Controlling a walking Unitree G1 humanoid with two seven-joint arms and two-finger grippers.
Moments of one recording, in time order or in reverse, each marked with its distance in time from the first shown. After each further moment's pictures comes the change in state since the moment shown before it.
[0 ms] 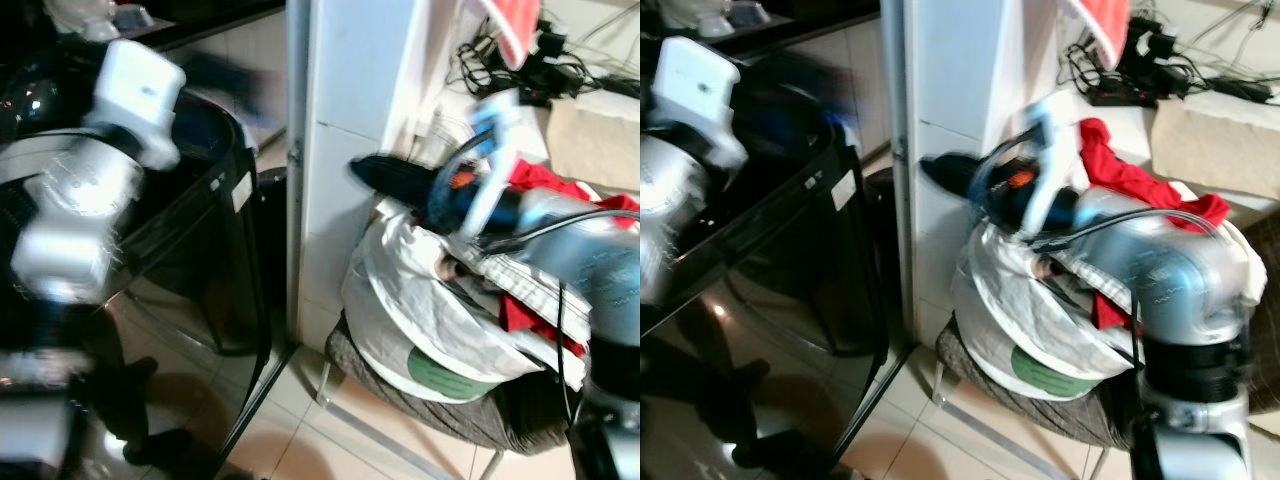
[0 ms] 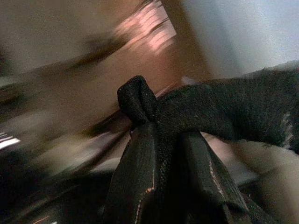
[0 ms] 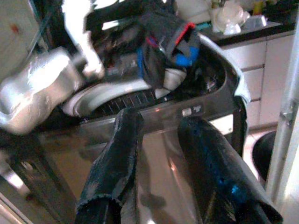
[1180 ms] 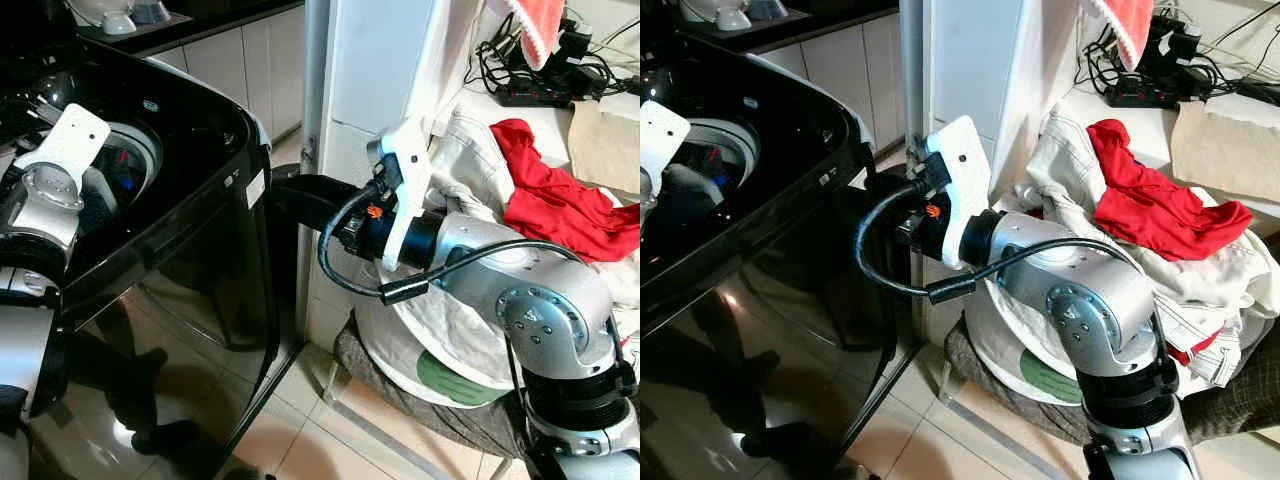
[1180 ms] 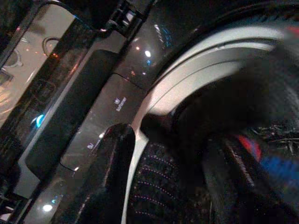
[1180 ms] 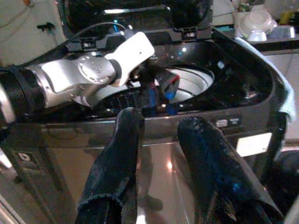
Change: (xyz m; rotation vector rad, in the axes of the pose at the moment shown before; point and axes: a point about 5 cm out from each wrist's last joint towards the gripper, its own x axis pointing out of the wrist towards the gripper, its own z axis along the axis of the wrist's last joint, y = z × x) left arm 0.001 0.027 -0.102 0.258 0.606 0.128; right arm 0.036 0.039 -0.016 -0.113 -0.006 0.015
